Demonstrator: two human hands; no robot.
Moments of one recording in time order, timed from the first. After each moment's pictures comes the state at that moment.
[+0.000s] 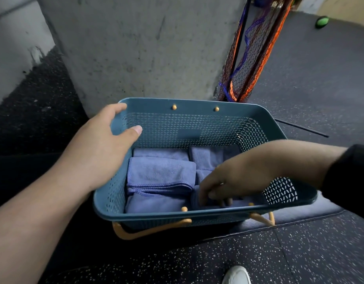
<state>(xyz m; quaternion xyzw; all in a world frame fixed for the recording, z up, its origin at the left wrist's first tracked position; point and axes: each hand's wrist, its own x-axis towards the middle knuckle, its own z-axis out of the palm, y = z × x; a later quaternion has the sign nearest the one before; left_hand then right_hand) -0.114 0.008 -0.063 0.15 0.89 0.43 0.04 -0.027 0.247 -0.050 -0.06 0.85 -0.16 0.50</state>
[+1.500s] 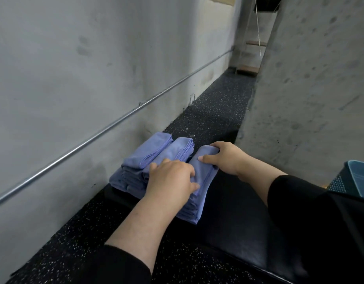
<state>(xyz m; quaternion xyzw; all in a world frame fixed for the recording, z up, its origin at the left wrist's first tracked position) -0.119 -0.319 -0.072 0.03 0.99 0.11 -0.02 -0.194 -0.159 -0.065 -0.01 0.92 -0.38 0.10</state>
